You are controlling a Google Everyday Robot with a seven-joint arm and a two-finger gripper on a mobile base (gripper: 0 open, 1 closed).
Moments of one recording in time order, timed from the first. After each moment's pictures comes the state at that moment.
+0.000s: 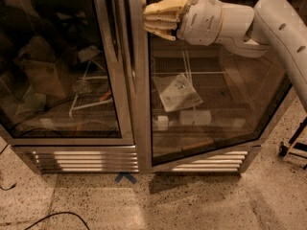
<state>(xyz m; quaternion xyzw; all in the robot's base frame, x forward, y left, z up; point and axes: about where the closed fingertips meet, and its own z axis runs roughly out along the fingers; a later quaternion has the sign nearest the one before) 0.569 -0.001 1.052 -0.65 -0.04 -0.05 0.75</state>
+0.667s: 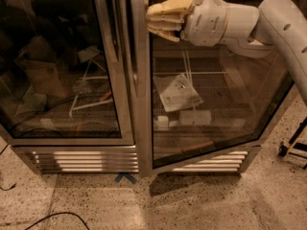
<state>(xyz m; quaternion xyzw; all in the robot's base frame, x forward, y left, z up) 0.566 -0.006 1.052 -0.65 -0.05 -0.05 0.75</state>
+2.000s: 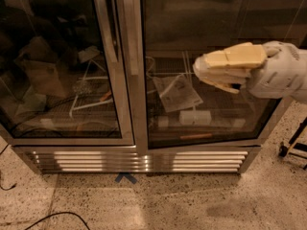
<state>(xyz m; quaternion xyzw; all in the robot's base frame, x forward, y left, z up) 0.425 -0.099 1.025 -0.65 -0.09 -0.07 0.75</state>
